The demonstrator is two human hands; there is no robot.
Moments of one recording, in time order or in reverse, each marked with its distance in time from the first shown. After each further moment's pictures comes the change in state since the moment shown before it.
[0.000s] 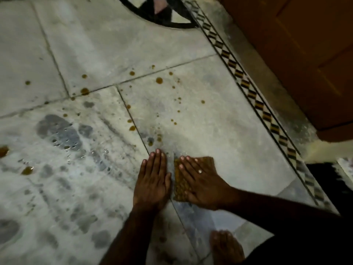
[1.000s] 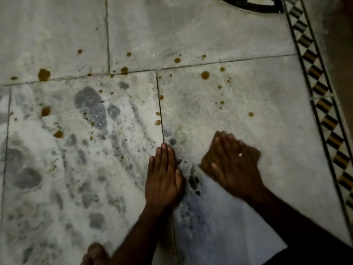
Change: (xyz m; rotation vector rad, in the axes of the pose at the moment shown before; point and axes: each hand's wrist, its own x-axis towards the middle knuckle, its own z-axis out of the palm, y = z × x) left_hand 0.035 0.029 0.000 0.036 0.046 -0.489; right_hand 0.070 0.105 0.014 0.050 0.157 0.064
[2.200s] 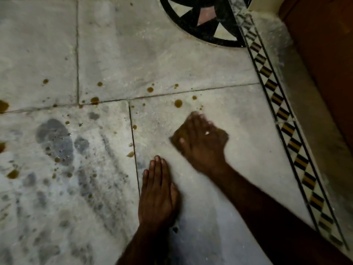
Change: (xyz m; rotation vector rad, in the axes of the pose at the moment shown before) left_hand 0.053 0.043 0.014 -0.103 0.037 0.071; right_hand 0.139 0.032 0.008 -0.019 0.114 0.194
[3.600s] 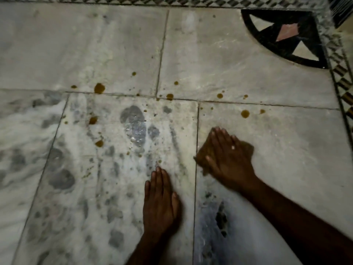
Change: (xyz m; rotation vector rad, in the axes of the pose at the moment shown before) left_hand -0.066 -0.099 -0.043 0.050 0.088 -0.294; right_hand 0.003 -0.081 -0.004 0.065 -0.143 -0.356
